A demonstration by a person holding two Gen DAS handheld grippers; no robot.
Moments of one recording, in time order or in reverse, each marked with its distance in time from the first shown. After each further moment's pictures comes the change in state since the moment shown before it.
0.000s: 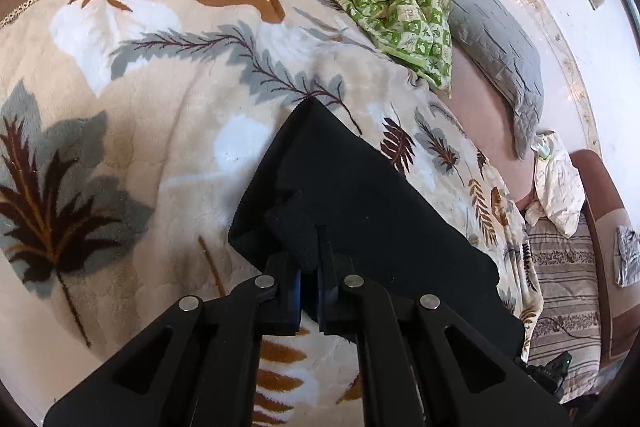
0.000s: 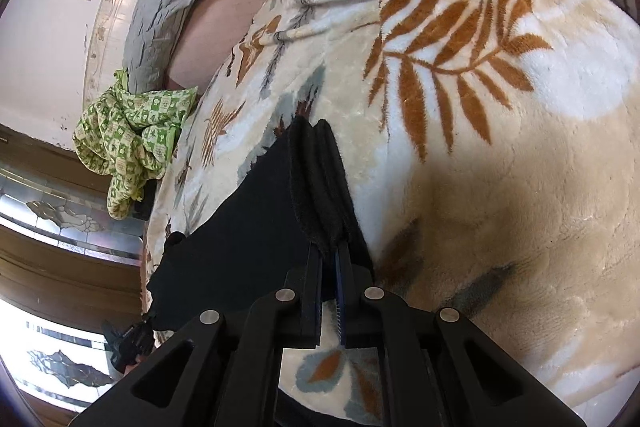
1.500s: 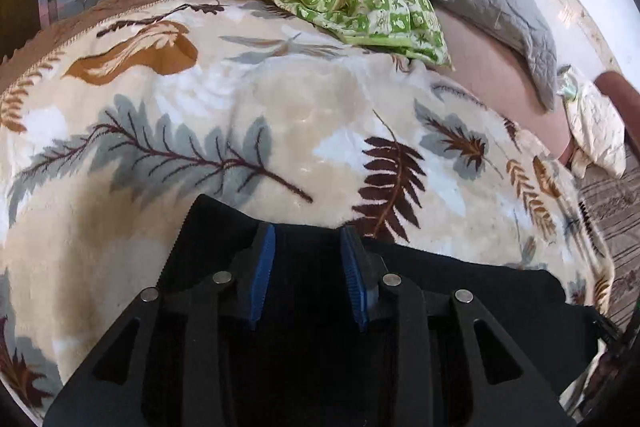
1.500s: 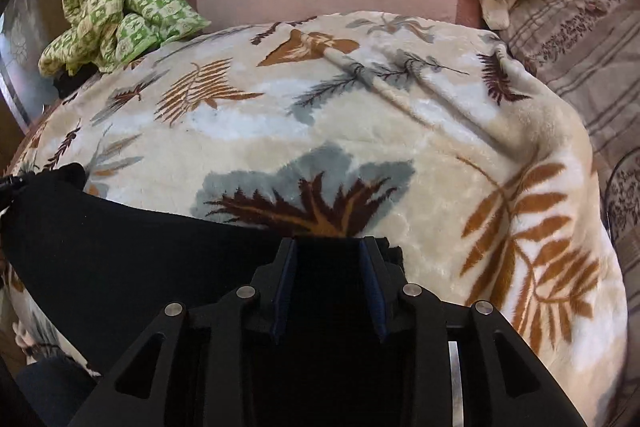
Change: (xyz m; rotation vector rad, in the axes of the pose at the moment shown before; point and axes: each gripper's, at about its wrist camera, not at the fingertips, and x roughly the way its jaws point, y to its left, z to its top) left arm 0.082 -0.070 0.022 0.314 -0.068 0.155; right arm 0.076 0.109 0.013 -0.640 -0.147 -0.438
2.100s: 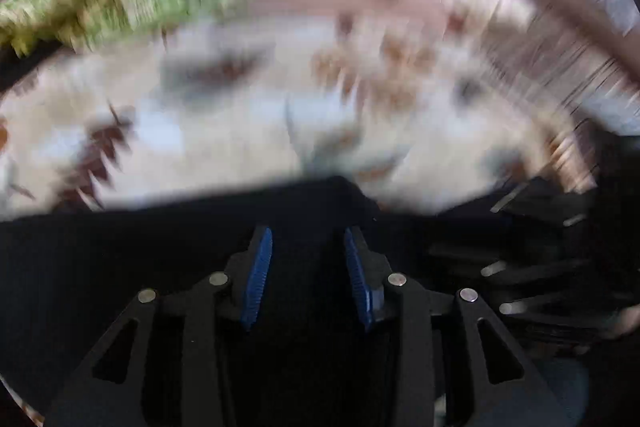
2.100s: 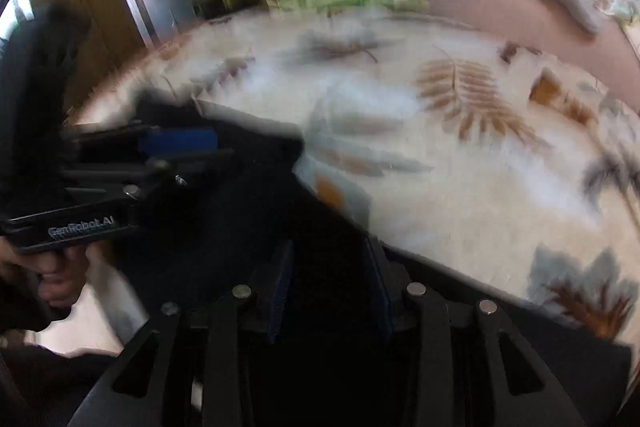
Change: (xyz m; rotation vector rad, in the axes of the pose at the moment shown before) left arm 0.002 -0.182 -0.068 0.447 0.107 -0.185; right arm 0.025 0.183 0.001 -0.382 0.027 0.365
